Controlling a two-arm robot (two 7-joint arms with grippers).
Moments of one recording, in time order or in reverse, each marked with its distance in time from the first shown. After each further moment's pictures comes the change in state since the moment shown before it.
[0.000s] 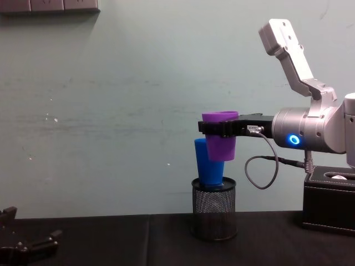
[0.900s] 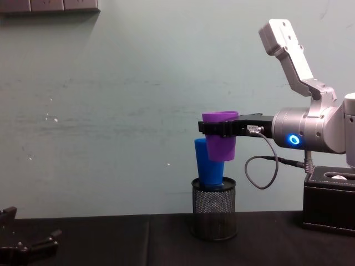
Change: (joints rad) left arm 0.000 0.000 0.000 0.000 0.000 0.000 0.000; right arm 0.000 0.000 -0.001 -0.001 0.001 0.000 -0.003
